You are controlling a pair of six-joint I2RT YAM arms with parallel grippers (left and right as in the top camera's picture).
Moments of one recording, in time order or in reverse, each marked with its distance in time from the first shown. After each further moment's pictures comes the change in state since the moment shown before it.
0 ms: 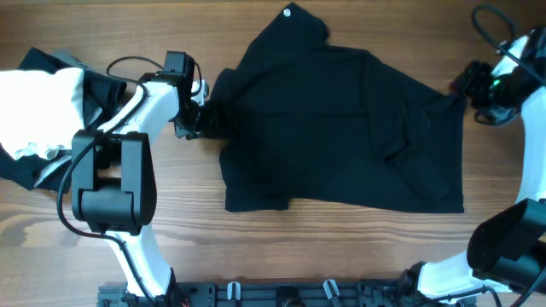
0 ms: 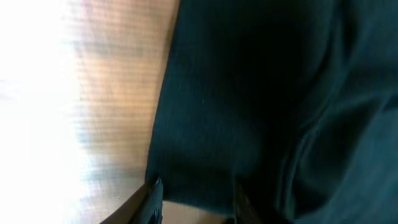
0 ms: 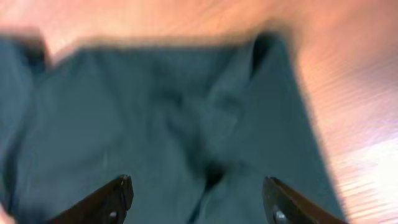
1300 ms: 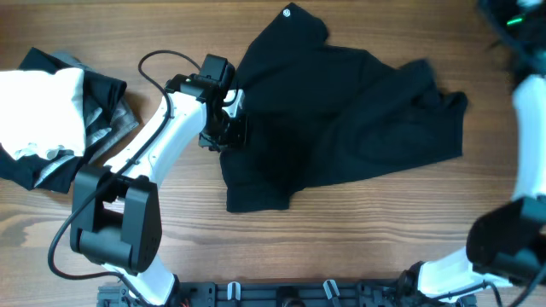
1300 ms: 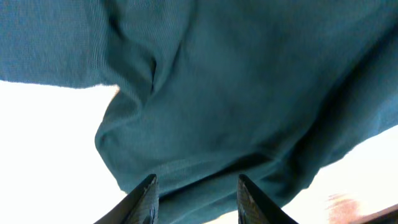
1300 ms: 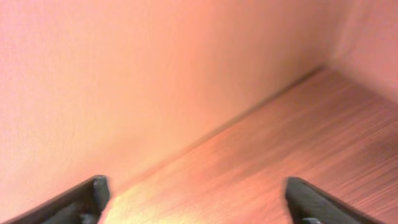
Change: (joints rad) left arm -0.216 -0.205 -0.011 -0.184 0.005 0.003; right arm 0.010 0.020 0.130 0.729 0.185 0.105
